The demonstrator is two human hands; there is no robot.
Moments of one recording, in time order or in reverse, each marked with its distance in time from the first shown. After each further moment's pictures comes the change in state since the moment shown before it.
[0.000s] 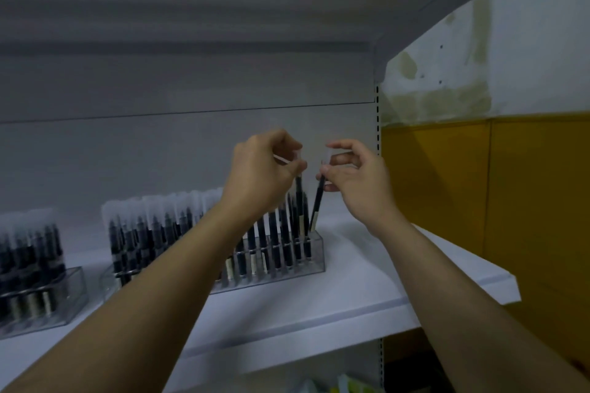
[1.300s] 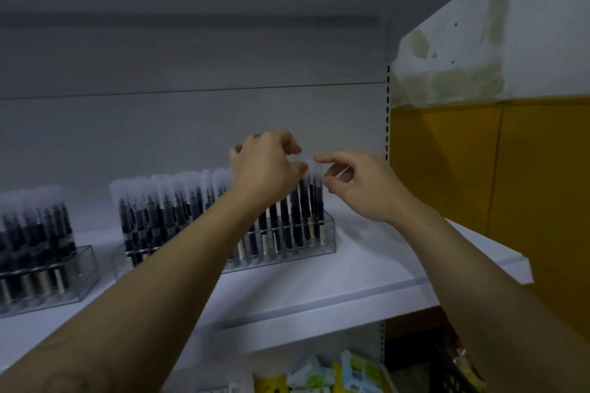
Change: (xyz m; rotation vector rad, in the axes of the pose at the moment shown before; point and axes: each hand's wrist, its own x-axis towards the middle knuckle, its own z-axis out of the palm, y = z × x) left_hand -0.004 -0.021 0.005 0.316 -0.081 -0.128; right_hand -0.013 0.001 -0.003 -0.643 -0.329 -0.076
